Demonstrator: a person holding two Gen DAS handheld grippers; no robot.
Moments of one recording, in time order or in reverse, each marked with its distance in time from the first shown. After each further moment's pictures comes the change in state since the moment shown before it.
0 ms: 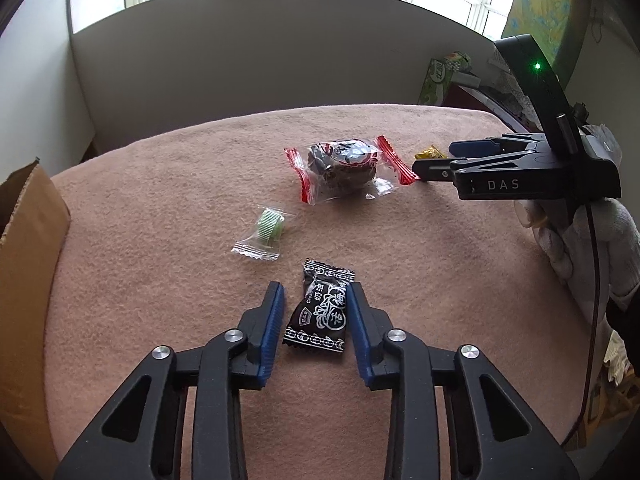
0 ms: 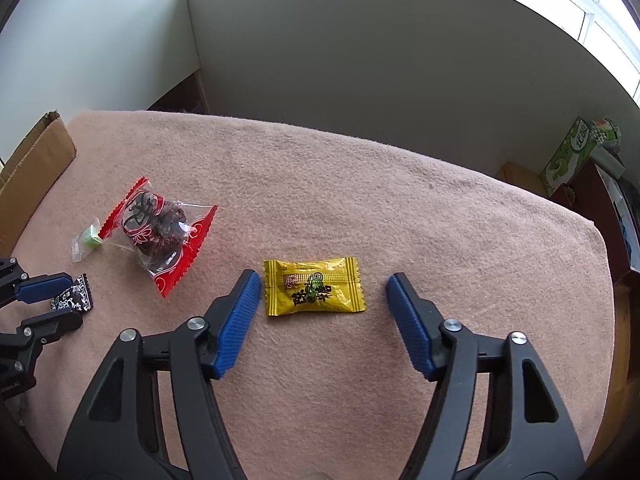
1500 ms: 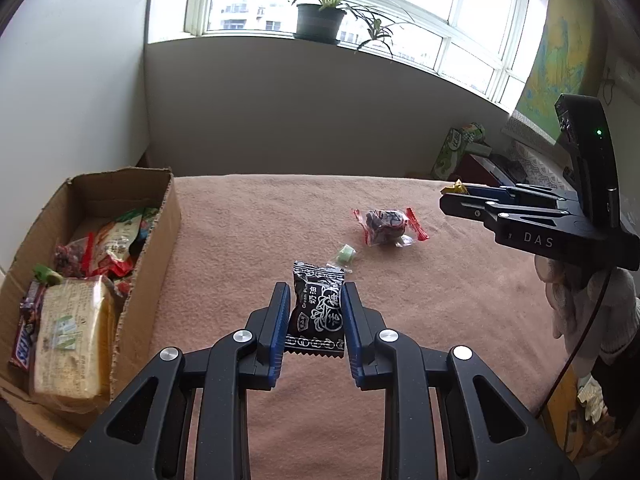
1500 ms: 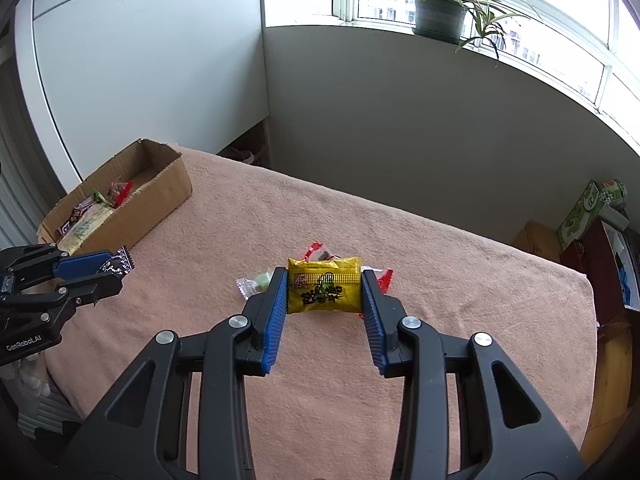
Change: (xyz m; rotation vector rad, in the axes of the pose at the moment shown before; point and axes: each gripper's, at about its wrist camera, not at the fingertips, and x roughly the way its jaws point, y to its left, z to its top) left arm -0.112 0.064 -0.019 -0.152 -0.174 0.018; right arm -0.105 0.112 0.016 -0.101 -0.164 0.094
